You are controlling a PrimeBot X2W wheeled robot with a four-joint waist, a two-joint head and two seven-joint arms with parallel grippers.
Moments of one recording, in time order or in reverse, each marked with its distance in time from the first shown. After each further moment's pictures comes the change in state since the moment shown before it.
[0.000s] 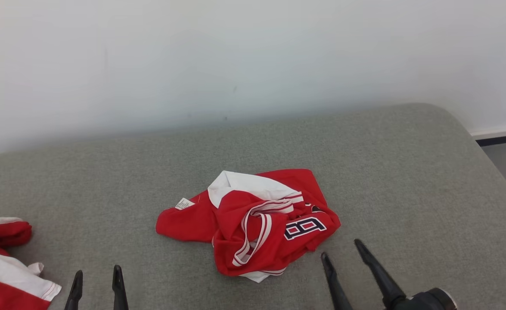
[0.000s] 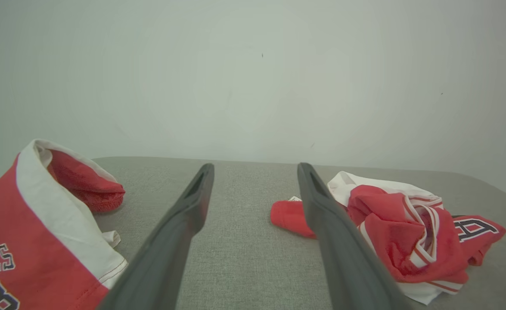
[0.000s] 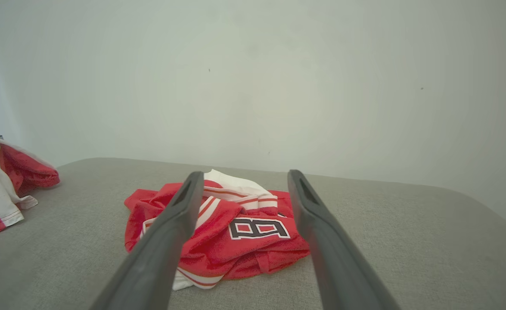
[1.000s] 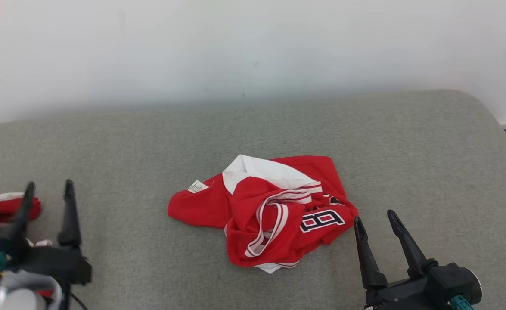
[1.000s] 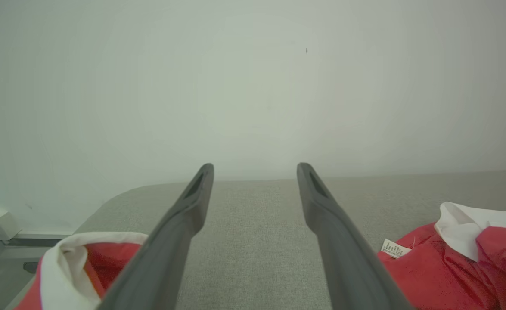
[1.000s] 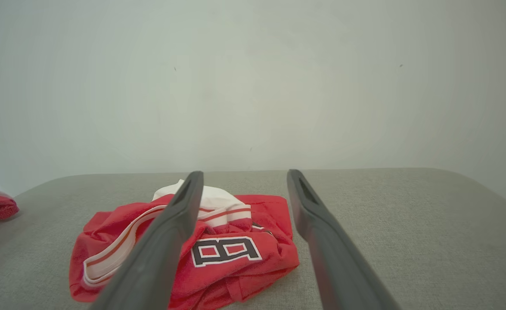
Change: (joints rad) left arm -0.503 0.327 -0.110 0.410 -0.212 0.006 0.043; right arm -0.102 0.004 -0.100 0.064 0.097 0.000 0.000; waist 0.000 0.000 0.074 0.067
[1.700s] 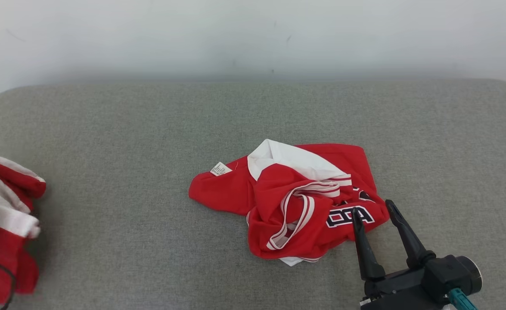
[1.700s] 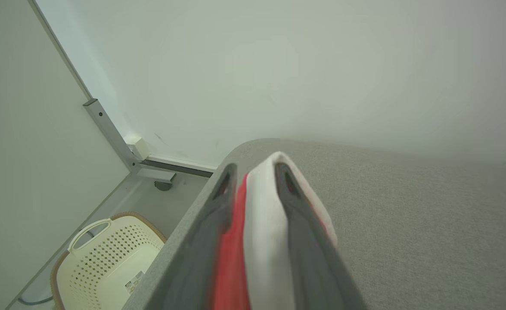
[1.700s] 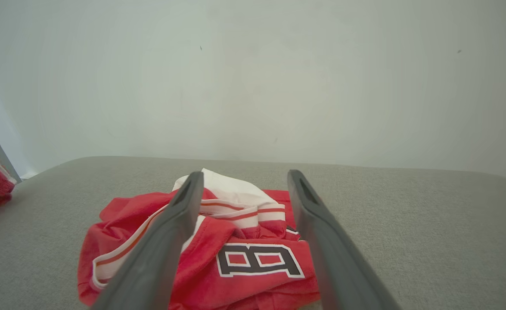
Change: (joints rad) left arm -0.293 0.145 0.097 0.319 -0.029 -0.011 0.232; right arm -0.030 0.000 0.001 -0.007 -0.034 0.000 0.000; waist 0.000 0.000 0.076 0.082
